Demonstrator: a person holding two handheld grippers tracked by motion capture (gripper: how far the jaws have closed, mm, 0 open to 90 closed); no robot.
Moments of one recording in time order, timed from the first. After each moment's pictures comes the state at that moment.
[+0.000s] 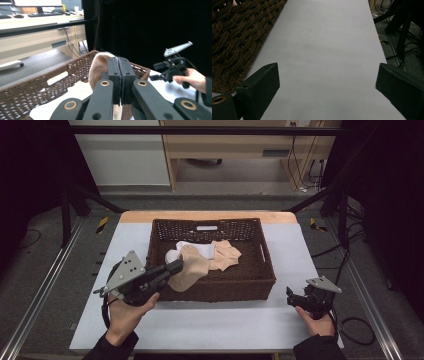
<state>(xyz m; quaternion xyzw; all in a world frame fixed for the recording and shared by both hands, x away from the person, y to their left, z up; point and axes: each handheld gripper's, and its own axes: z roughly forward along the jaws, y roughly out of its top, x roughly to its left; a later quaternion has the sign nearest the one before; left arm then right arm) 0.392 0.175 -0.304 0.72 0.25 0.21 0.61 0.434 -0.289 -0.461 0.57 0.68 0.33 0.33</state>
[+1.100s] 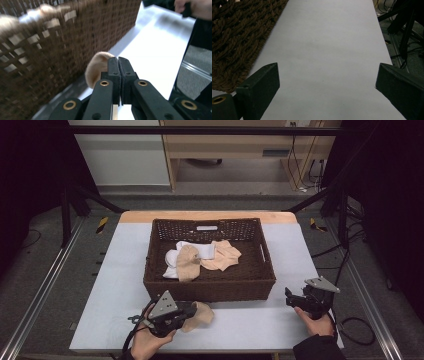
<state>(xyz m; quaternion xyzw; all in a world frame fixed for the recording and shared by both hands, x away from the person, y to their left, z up) 0.388 0.149 -0.438 0.83 0.28 0.11 0.47 0.435 -0.287 -0.463 0.57 0.68 0.32 0.32</state>
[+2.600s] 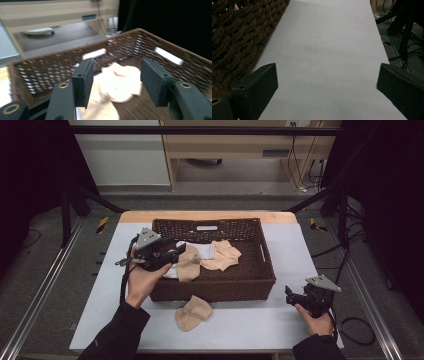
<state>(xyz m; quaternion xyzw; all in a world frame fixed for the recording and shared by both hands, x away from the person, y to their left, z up) 0.503 0.169 -0.335 0.71 0.40 0.25 0.52 0.438 -0.289 -0.461 0.57 0.68 0.33 0.33</state>
